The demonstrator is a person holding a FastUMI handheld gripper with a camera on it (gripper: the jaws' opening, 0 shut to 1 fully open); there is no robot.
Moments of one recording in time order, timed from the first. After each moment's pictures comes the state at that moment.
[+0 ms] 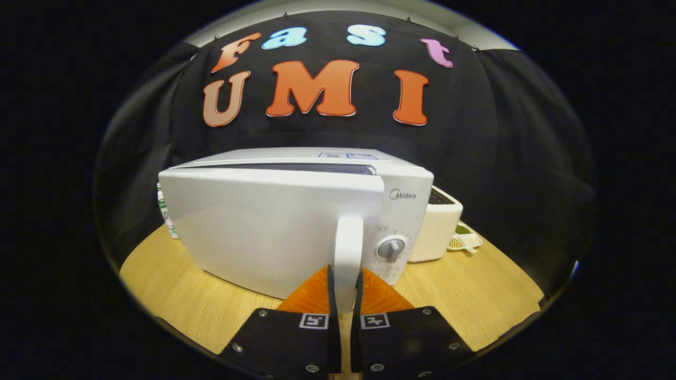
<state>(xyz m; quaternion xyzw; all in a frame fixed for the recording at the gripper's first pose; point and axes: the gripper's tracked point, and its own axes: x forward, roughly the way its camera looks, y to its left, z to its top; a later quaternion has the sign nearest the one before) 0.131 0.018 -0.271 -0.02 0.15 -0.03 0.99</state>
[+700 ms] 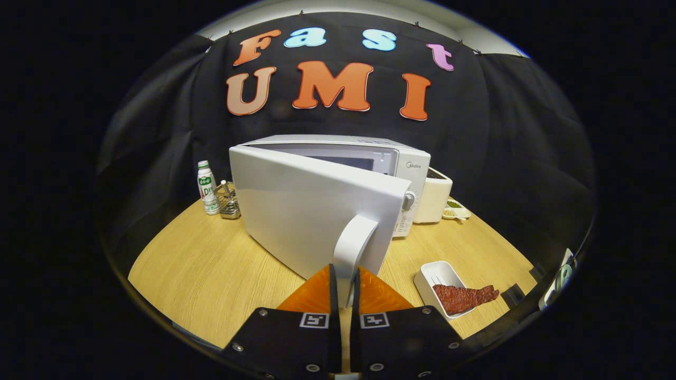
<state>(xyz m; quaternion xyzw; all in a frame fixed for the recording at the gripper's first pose) 0.004 0.097 -0.276 -0.03 0.19 -0.03 0.98</state>
